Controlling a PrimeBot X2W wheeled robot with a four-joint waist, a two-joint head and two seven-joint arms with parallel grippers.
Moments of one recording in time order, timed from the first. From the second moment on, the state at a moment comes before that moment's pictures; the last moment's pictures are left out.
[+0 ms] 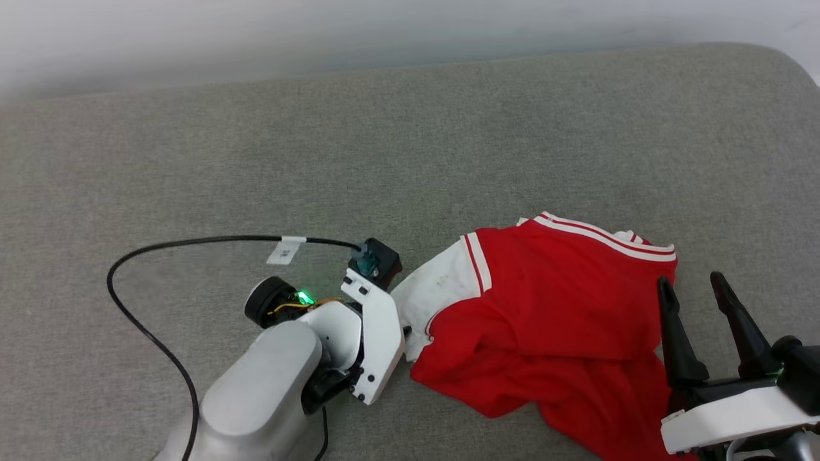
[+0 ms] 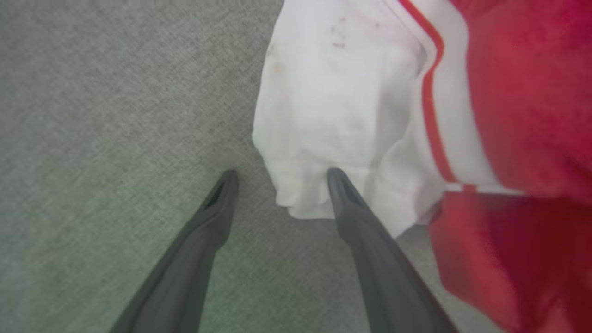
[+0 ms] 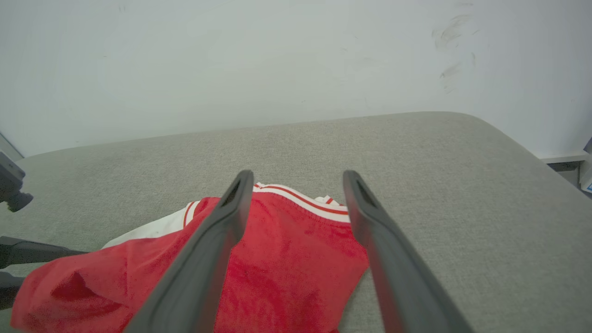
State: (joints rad) left arm -0.57 0.25 -0.71 0.44 -0.51 -0.12 0.58; right arm 0.07 -0.05 -0.04 -0.18 0.19 0.13 -0.04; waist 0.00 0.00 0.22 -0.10
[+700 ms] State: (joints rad) left arm -0.55 0.41 -0.70 0.26 -0.52 0.00 0.38; right arm 0.08 -0.05 -0.12 -0.14 0.20 0.13 -0.02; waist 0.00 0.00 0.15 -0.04
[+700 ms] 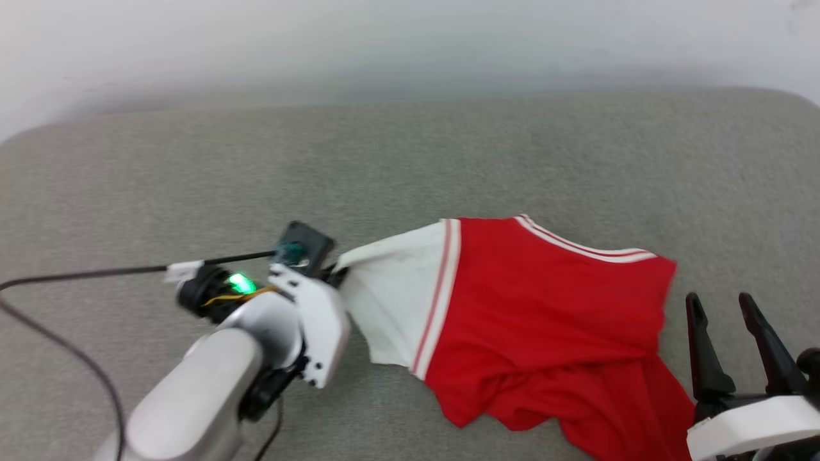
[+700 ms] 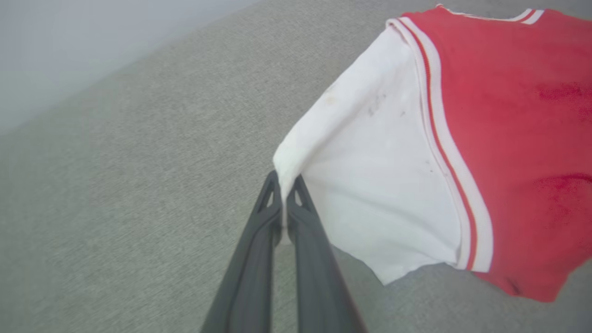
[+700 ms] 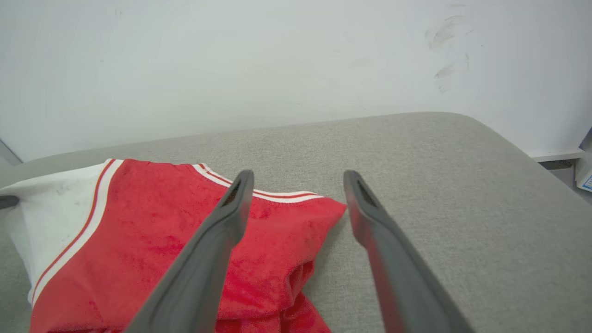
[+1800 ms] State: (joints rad) left arm -0.11 0.43 -0.46 0.07 -0.61 0.29 -0.07; right arm 0.14 -0.05 -0.17 -0.14 0.21 0.13 0.11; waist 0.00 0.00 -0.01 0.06
